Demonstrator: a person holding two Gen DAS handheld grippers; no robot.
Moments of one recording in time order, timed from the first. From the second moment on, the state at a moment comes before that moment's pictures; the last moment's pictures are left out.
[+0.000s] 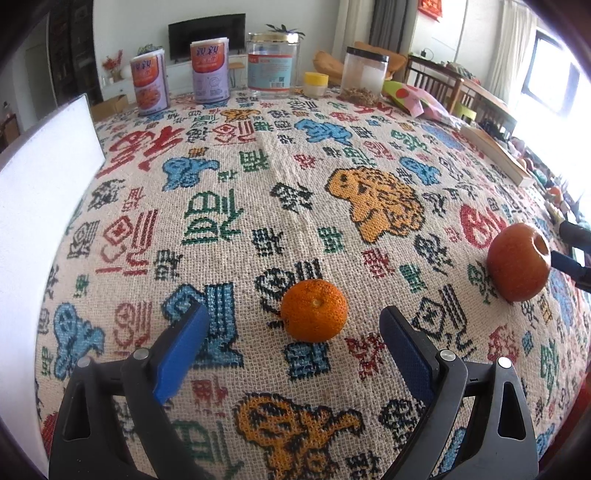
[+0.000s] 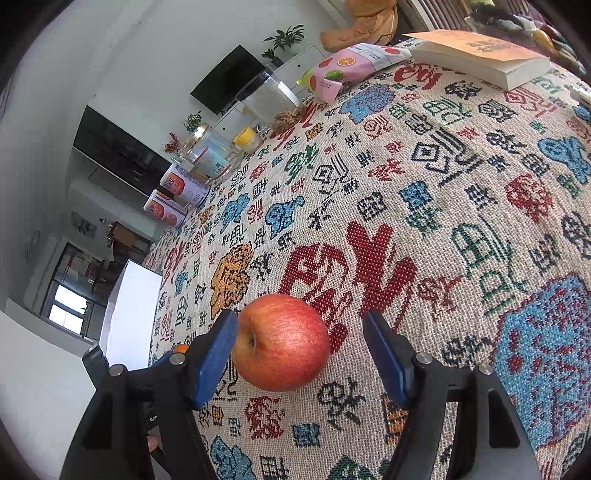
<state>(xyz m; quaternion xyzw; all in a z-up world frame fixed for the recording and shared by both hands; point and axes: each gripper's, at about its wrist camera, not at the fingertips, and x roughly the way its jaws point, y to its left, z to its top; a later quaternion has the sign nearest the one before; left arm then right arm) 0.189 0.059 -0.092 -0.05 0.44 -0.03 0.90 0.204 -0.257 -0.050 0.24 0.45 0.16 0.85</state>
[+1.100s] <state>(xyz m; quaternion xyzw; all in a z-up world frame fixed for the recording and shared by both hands) 0.014 0.143 0.046 -0.24 0.41 -0.13 0.87 0.163 -0.131 -0.004 0.09 0.47 0.28 0.83</state>
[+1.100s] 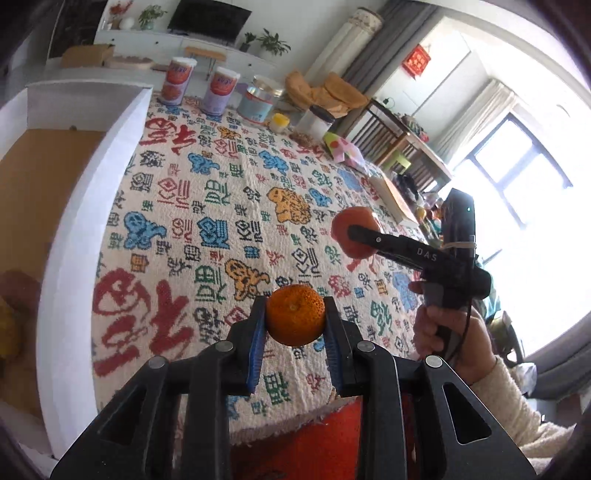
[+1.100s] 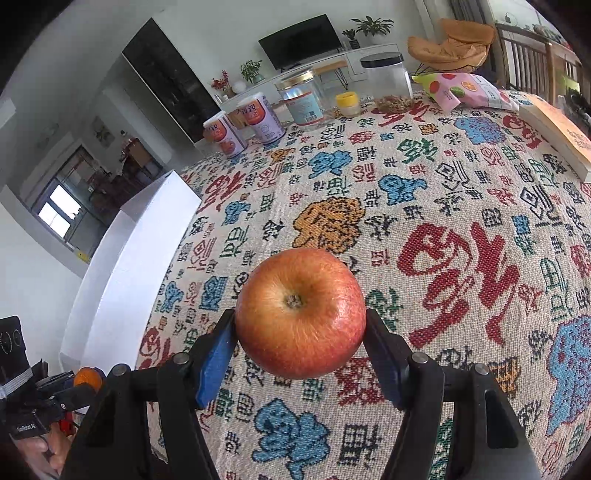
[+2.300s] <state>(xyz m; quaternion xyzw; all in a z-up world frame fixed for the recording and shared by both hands) -0.006 0.347 0.040 -0.27 0.38 0.24 0.85 0.112 0.277 0.041 -0.20 0.41 0.45 0.77</state>
